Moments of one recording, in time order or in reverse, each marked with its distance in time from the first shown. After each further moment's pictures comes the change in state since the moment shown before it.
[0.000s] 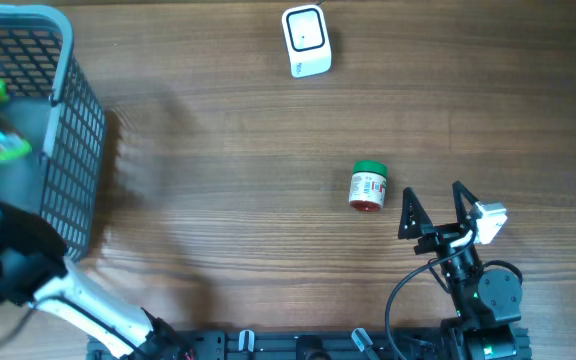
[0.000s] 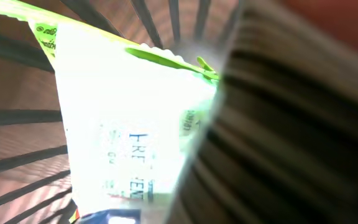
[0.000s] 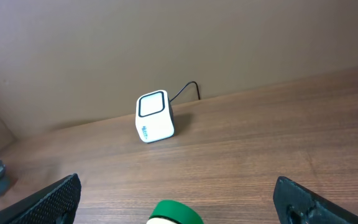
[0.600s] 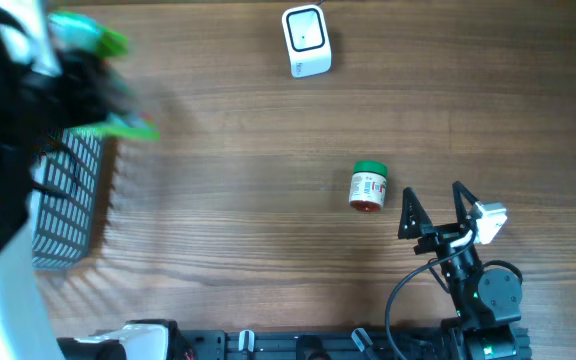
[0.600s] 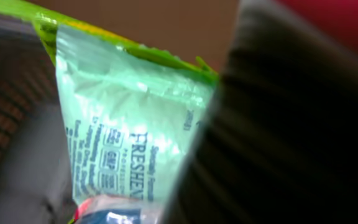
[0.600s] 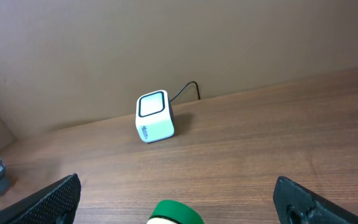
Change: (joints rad) left arm -0.761 -0.592 0.082 -0.315 -0.124 -0.383; right arm 0.000 0.000 0.000 0.000 0.000 0.000
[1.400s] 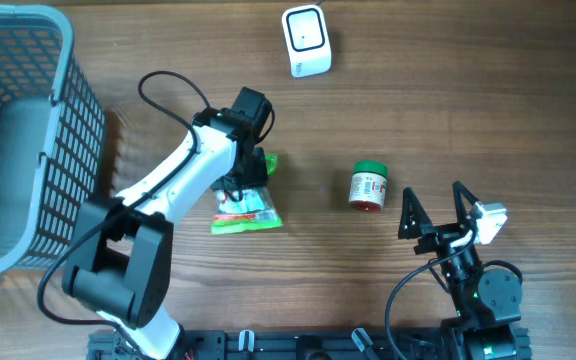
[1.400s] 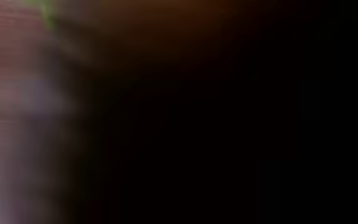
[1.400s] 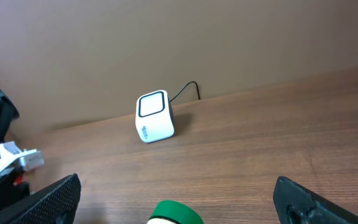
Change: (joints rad) left arm -0.330 0.359 -1.046 0.622 0.052 -0.351; right arm 0.000 0.000 0.000 0.000 0.000 0.000
